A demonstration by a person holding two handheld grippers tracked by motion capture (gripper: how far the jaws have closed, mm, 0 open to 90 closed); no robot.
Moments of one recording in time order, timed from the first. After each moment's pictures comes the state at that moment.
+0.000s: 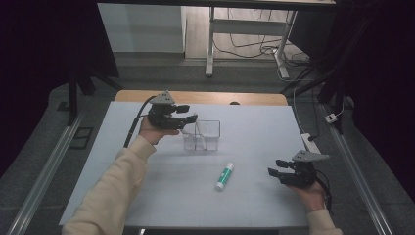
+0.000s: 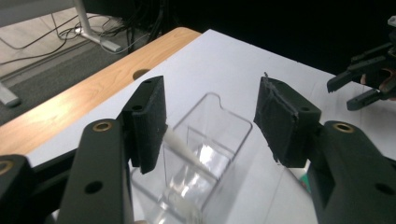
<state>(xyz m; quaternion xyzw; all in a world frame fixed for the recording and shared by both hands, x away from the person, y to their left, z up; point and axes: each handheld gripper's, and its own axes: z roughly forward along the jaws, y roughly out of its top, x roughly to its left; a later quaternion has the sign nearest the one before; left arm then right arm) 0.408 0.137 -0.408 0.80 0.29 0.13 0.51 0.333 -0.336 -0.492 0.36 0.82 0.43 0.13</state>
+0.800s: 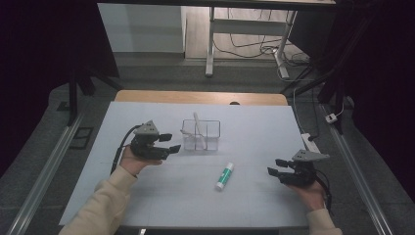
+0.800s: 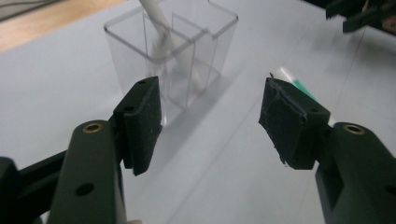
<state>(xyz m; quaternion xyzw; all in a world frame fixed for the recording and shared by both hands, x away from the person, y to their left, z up) 0.340 0.168 -0.461 0.82 0.32 0.10 0.46 0.334 -0.336 -0.491 0.35 0.82 0.43 0.13</state>
